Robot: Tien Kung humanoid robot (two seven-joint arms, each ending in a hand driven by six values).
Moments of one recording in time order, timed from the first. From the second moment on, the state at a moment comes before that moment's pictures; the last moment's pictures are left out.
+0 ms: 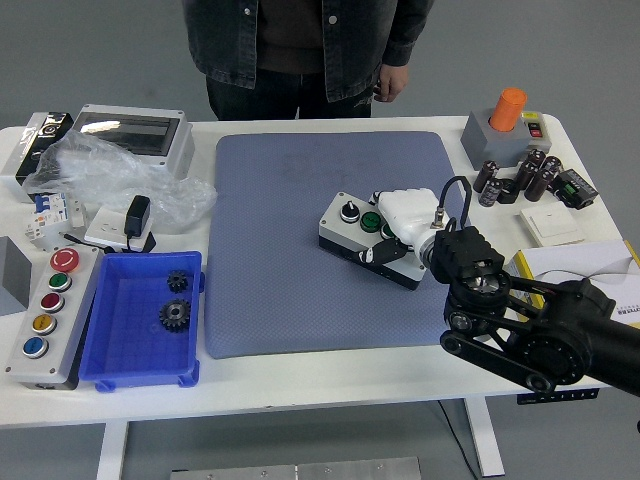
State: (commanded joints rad) left arm 0.03 0.23 -0.07 -0.19 0.12 0.09 0.11; right arm 0.75 -0.34 0.36 1.34 -1.93 -0.12 -0.65
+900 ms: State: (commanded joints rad) left arm 0.03 0.23 -0.06 -0.19 0.12 0.09 0.11; right arm 0.90 -0.41 0.13 1.39 -1.95 -0.19 -0.32
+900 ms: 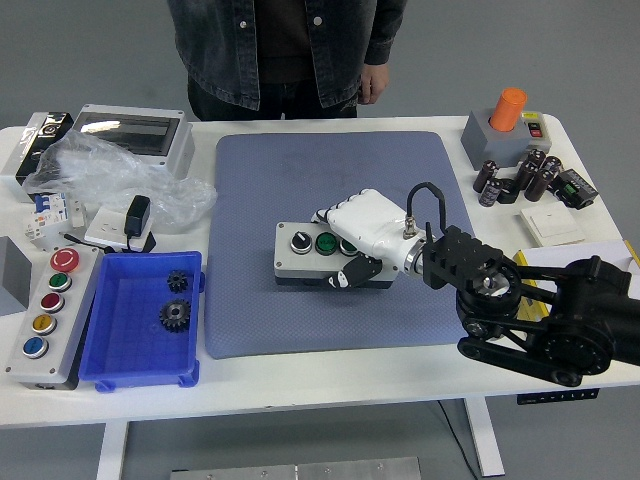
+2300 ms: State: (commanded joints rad) left arm 0.02 0.23 -0.07 -0.19 0.12 0.09 0.11; right arm 0.90 -0.39 0.11 1.26 -1.89 -0.19 -0.28
